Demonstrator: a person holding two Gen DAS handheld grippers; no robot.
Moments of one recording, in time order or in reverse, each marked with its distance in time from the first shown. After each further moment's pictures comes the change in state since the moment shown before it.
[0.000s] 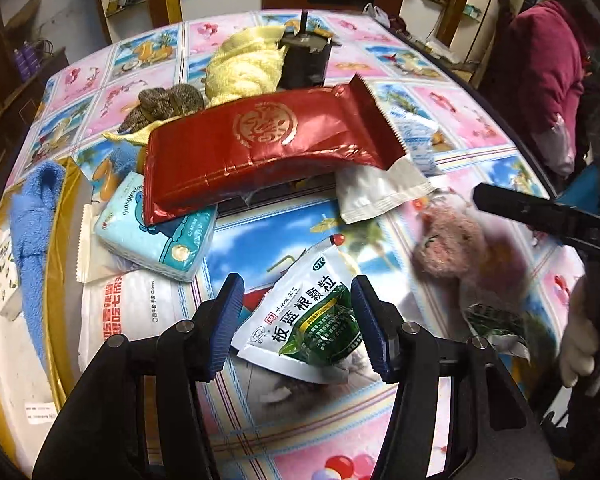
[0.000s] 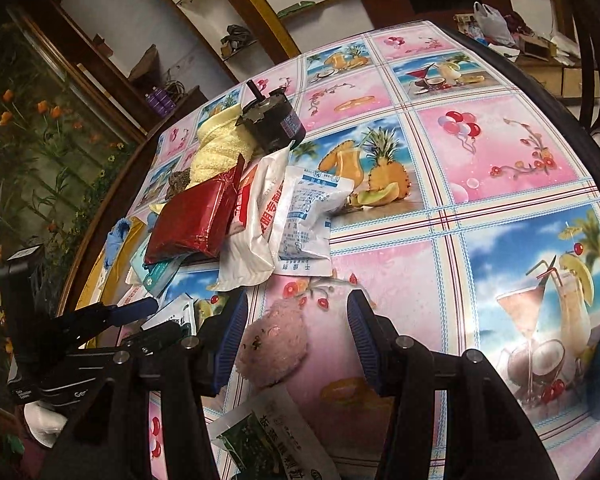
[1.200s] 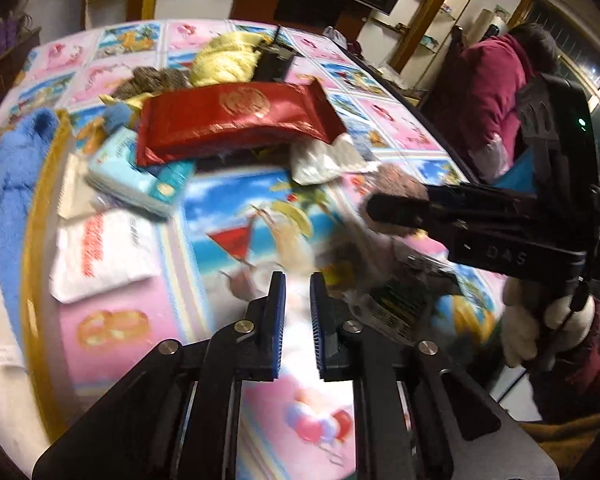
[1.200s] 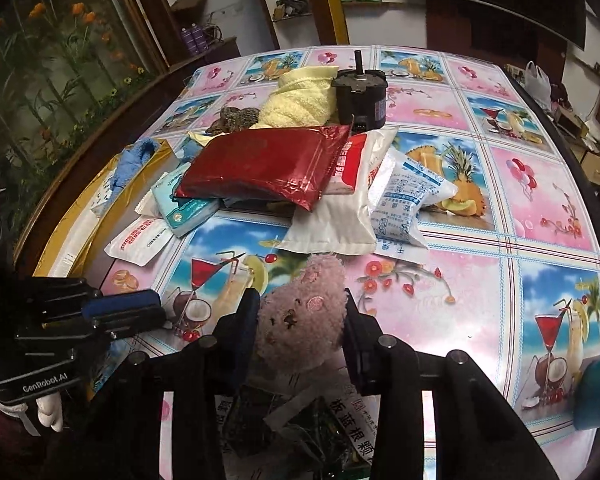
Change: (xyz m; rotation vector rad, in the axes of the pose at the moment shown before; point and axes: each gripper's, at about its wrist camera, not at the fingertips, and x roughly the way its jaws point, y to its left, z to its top) left arm -0.031 0.014 -0.046 -0.056 -0.043 -0.282; right arm 0.017 0.082 -0.021 -0.292 0.072 -0.124
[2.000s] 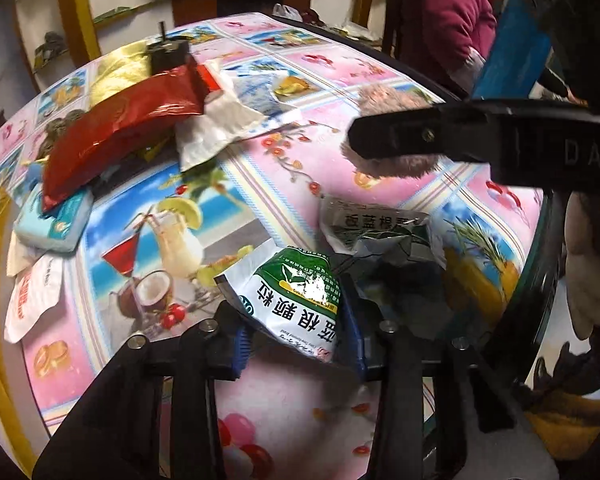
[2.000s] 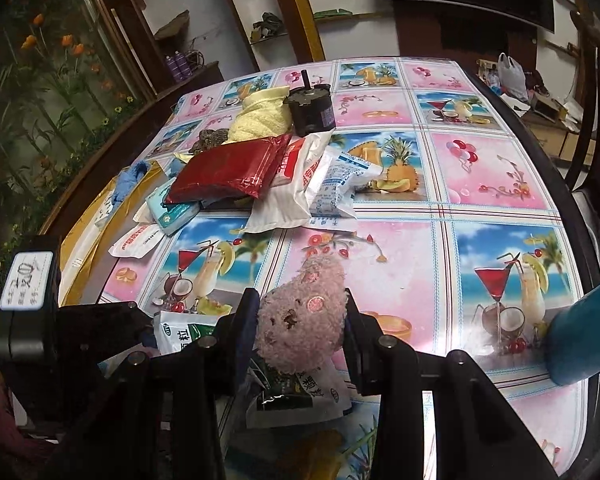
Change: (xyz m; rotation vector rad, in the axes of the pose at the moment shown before) left arm 0.053 -0.076 -0.013 0.289 0.043 0.155; right arm -0.046 -0.035 -0.032 0.081 -0.072 -0.009
